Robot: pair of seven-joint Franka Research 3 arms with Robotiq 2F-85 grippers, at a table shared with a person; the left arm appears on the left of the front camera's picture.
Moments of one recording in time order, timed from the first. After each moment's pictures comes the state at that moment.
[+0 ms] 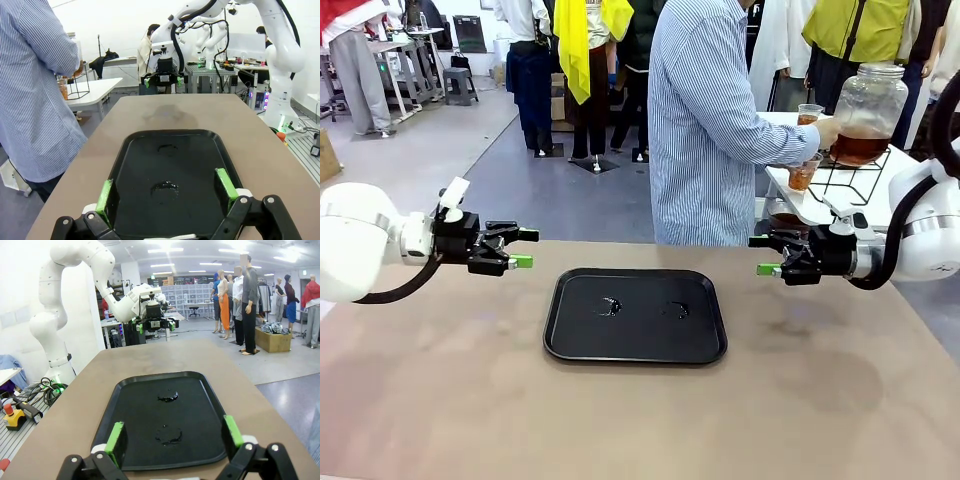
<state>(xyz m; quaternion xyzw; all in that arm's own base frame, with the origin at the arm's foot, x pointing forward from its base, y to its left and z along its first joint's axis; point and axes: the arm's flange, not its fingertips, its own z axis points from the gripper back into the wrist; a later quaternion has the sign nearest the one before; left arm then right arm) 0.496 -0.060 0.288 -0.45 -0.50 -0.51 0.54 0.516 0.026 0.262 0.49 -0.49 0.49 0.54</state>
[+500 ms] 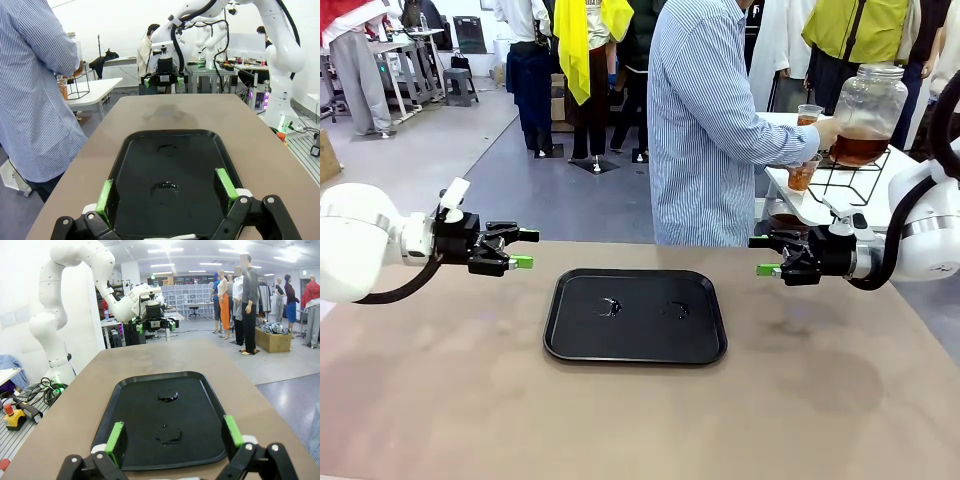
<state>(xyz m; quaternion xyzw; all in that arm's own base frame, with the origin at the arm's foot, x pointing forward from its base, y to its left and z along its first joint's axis) 0.496 -0.060 0.288 -0.45 -0.50 -0.51 0.54 0.516 0.026 0.262 0.49 -0.49 0.49 0.54</state>
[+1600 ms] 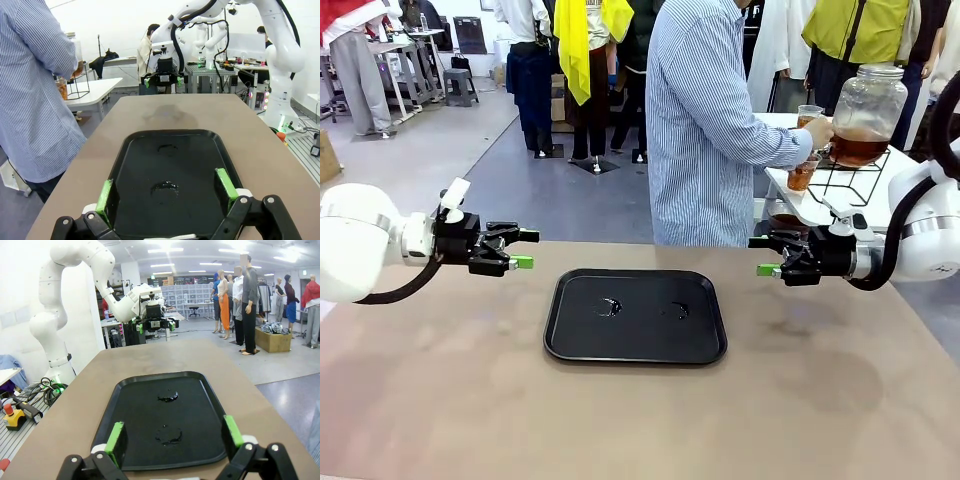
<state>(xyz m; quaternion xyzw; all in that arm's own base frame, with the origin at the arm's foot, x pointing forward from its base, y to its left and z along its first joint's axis) 0.496 -0.060 0.288 -0.45 -0.50 -0.51 0.54 0.516 0.026 0.262 0.49 -0.49 0.49 0.54</state>
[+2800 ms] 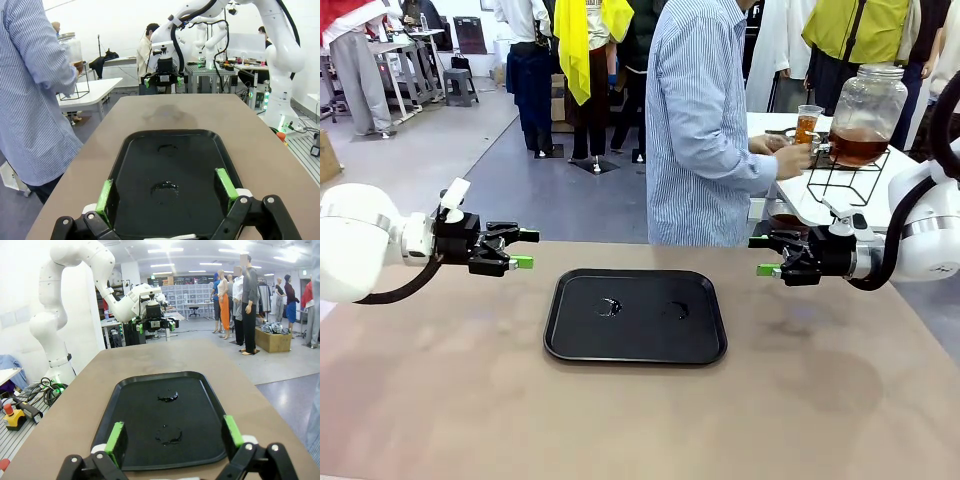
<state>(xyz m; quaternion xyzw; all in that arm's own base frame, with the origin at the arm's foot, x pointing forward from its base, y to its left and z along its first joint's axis) 0.496 -0.060 0.288 -0.45 -0.50 -0.51 0.54 0.516 0.026 0.262 0.49 -0.49 0.49 0.54</state>
